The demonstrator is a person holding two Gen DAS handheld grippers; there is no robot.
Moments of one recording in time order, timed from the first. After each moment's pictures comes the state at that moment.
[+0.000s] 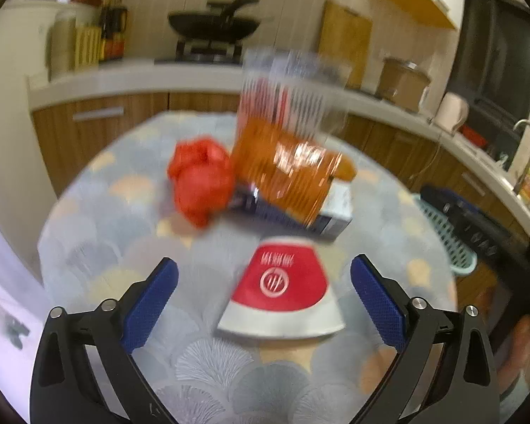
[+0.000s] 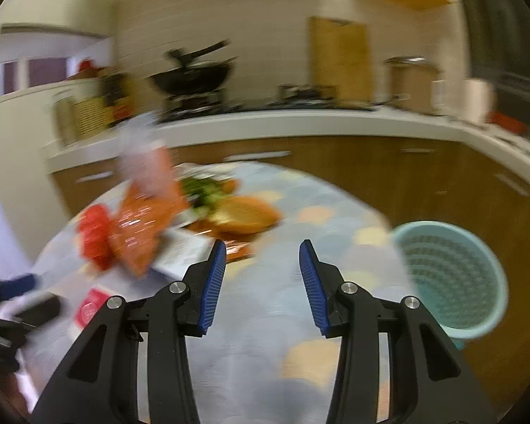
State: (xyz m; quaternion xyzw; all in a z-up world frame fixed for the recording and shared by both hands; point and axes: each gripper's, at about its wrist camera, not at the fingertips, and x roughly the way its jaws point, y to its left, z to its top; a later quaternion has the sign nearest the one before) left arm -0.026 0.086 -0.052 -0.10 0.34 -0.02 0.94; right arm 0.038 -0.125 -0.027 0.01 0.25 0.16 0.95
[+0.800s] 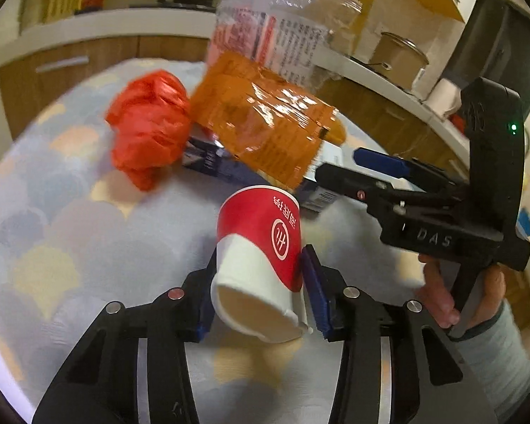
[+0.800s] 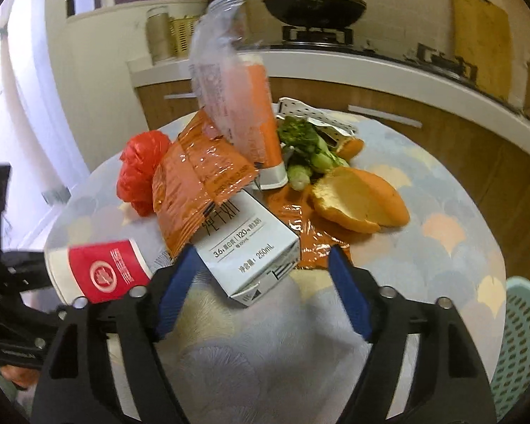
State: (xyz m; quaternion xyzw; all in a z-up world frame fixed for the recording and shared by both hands) left arm 0.009 0.077 -0.086 -0.14 0.39 -0.06 0.91; right arm 0.112 -0.072 -0.061 -0.11 0.33 0.35 0.87
